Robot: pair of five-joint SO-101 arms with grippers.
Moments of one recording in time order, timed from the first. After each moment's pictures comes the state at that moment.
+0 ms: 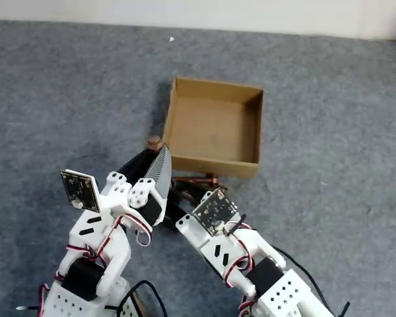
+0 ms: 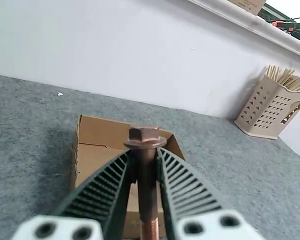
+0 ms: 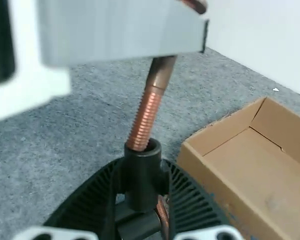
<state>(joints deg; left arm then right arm) 21.3 -104.0 87.3 29.6 28.8 -45.5 -84.0 93.8 11.1 10.7</state>
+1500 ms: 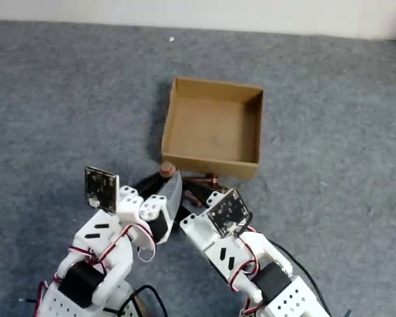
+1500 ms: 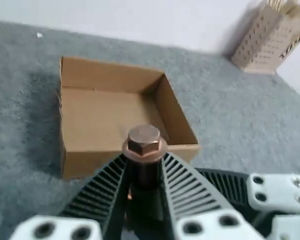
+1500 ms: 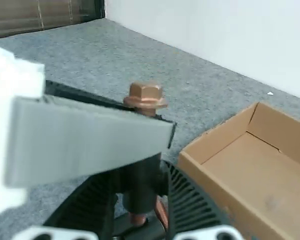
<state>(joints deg) 26.6 -104.2 82.9 47.2 27.6 -44.1 -96.2 93.6 20.4 6.2</state>
